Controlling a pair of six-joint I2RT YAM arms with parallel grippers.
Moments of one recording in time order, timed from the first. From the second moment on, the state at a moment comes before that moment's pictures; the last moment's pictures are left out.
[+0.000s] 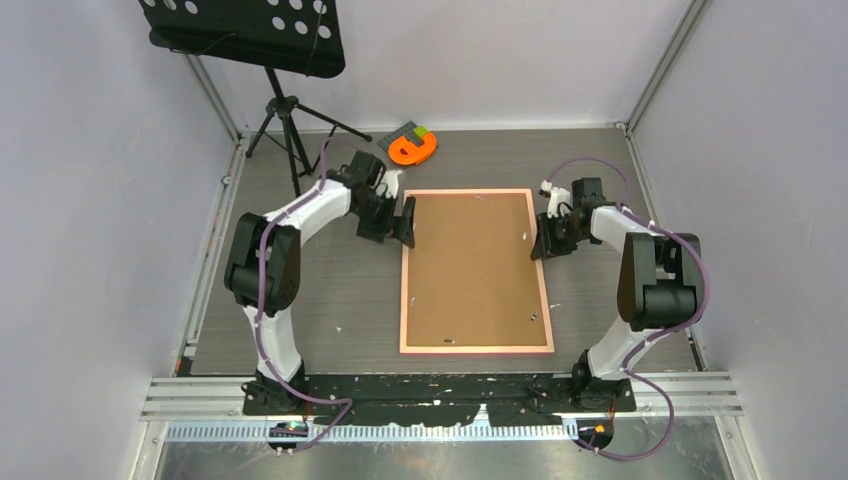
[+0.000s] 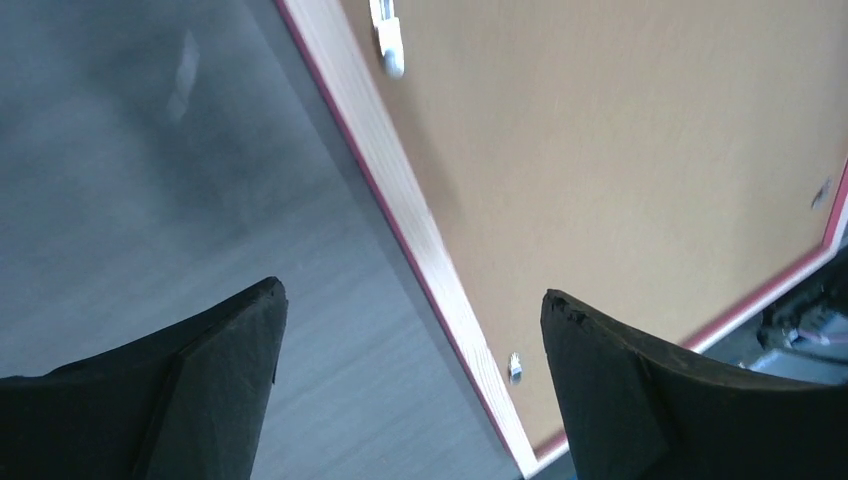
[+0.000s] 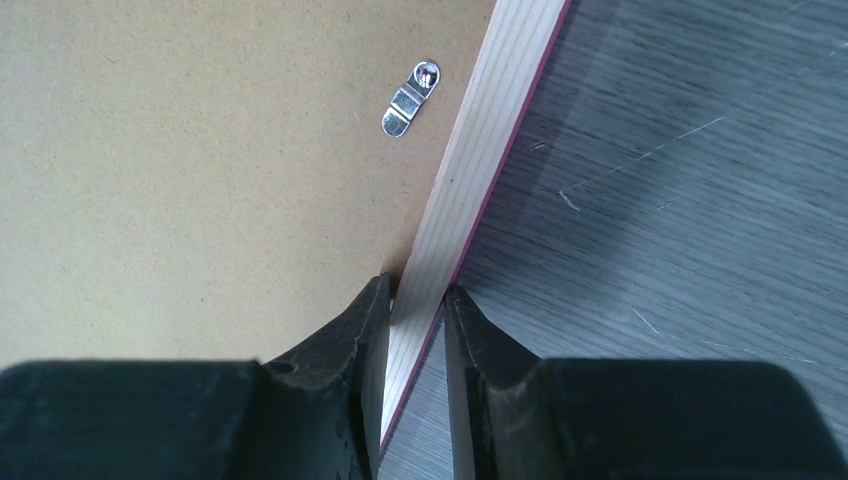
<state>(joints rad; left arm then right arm) -0.38 1.89 1.35 -0.66 0.43 -0.16 -0.03 1.70 0.98 -0.48 -0.42 -0.19</state>
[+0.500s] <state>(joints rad) -0.41 2.07 1.60 -0.74 0.27 -0.13 -0.03 1.66 0.96 -0.53 -0.42 -0.28</state>
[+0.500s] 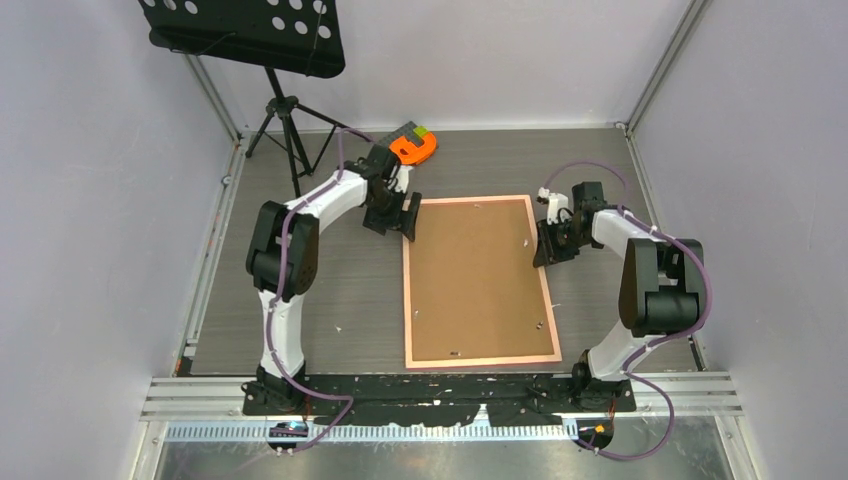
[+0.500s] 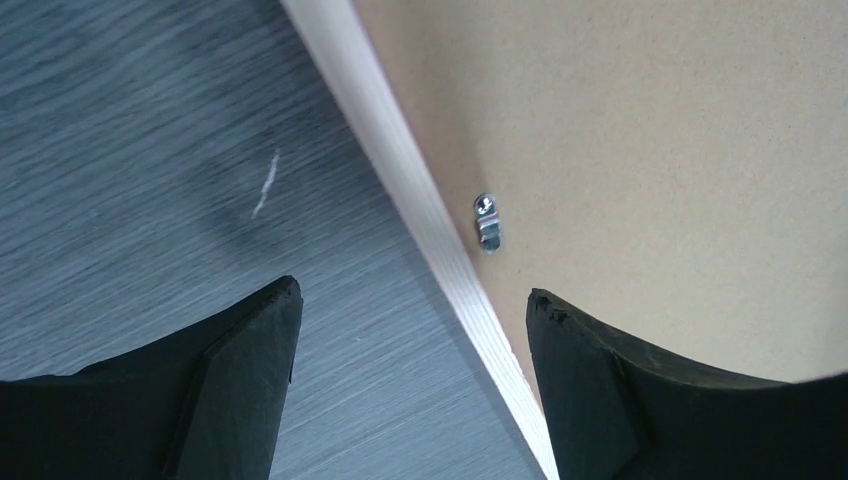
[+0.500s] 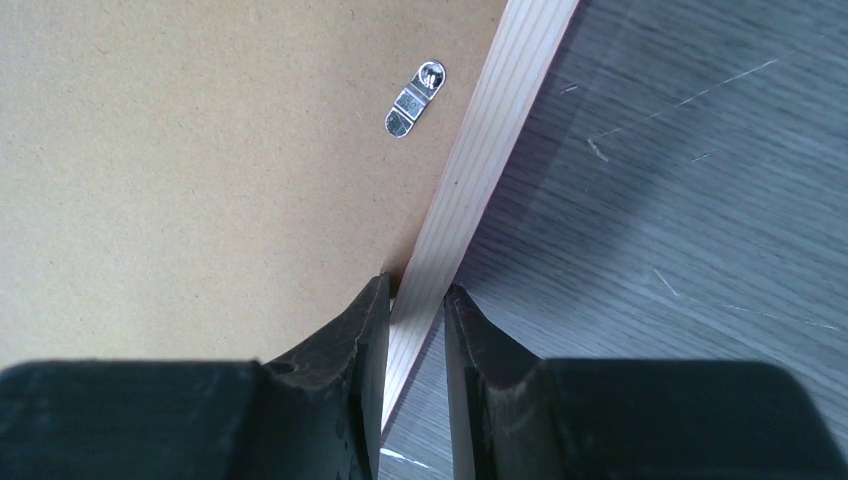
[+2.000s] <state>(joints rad) -0.49 2.15 1.68 -0.75 0.16 -0.10 -0.05 1.66 0.94 -0.53 -0.45 -0.29</state>
